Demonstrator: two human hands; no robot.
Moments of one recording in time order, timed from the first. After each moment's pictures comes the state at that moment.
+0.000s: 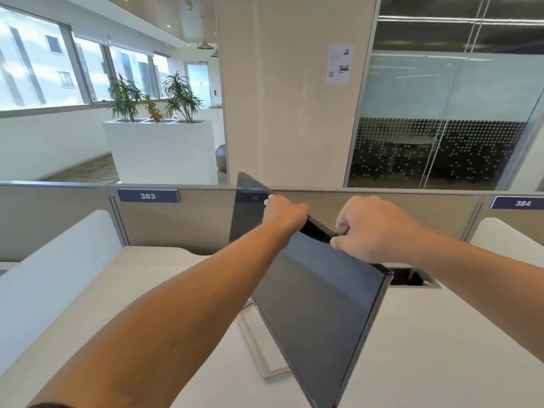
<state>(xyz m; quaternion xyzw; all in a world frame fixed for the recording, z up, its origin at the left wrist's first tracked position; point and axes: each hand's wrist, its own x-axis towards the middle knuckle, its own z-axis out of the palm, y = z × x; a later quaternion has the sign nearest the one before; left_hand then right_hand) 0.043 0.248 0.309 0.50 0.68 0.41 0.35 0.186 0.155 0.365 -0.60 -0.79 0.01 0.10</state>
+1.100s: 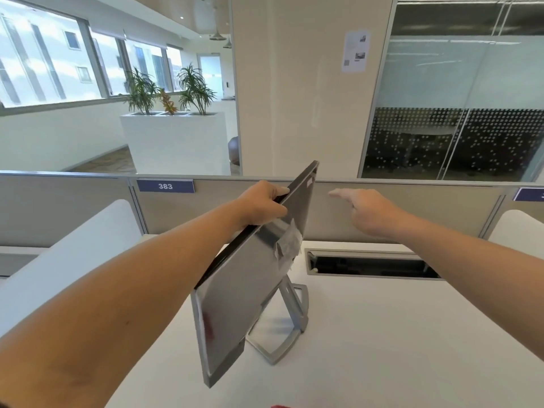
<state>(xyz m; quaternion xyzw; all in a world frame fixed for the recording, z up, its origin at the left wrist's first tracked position) -0.045 0.224 0.323 0.75 0.56 0.24 0.26 0.192 0.230 0.320 -0.55 -0.81 0.09 0.15</state>
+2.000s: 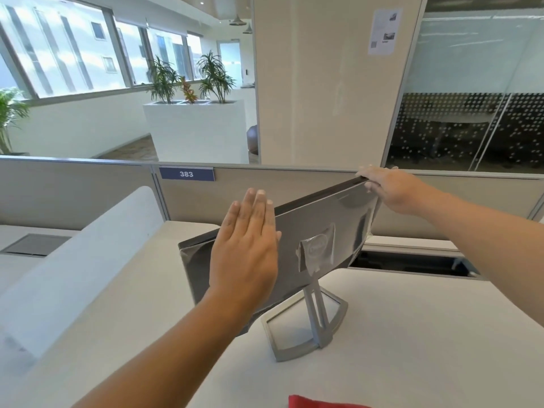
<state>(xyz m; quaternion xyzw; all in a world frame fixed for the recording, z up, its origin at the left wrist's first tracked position) -0.064 0.113 0.251 0.70 0.64 0.17 -0.26 0.212 0.304 0.307 -0.48 -0.86 0.04 0.15</state>
